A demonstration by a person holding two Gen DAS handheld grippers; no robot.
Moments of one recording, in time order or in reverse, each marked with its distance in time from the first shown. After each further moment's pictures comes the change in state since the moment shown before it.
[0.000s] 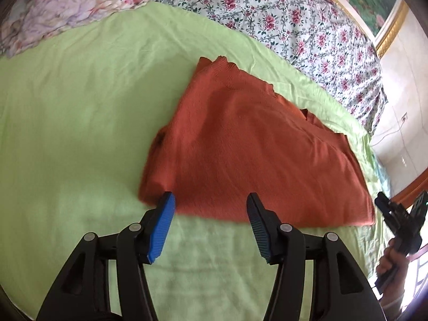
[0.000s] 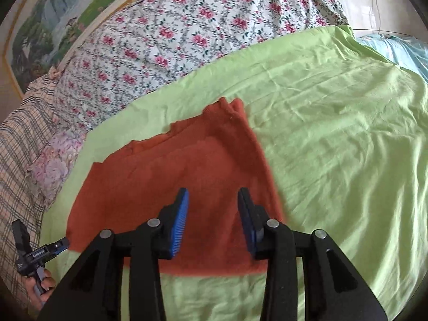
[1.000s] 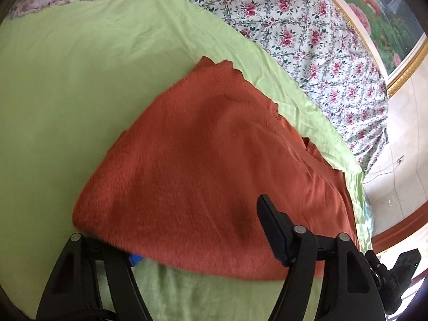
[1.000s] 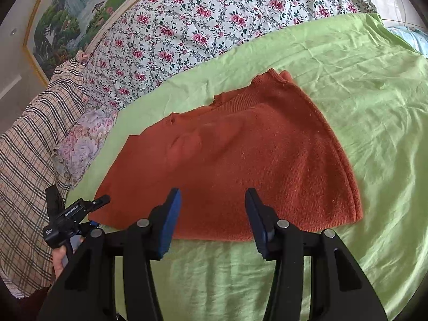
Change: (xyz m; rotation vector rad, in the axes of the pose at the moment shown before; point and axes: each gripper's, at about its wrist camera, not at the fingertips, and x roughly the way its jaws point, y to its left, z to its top) left arm 0.055 -0.009 0.029 -0.189 -0.059 -0.054; right arm 0.007 0.032 -0.029 -0.034 0.066 0.149
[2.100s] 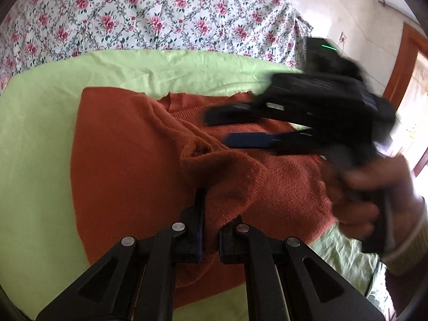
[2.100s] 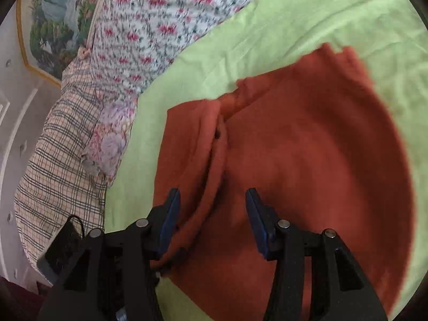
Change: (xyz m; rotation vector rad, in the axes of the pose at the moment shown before) left arm 0.060 -0.223 -0.083 0.665 0.071 -0.125; right arm 0.127 -0.023 0.101 0.102 0.309 0.281
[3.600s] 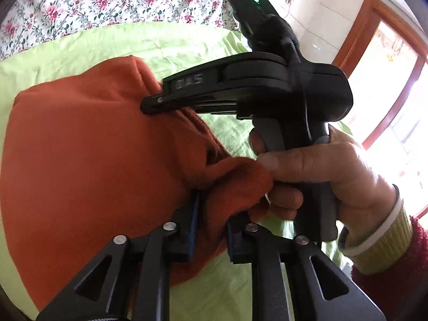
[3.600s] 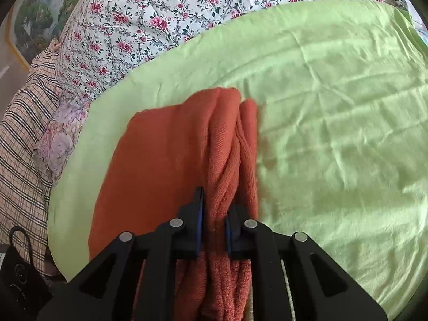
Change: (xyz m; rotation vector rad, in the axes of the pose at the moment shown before) left arm 0.055 -0.120 0.006 0.140 0.179 -0.284; right arm -0.066 -0.063 0.008 -0.114 -0.095 -0.302
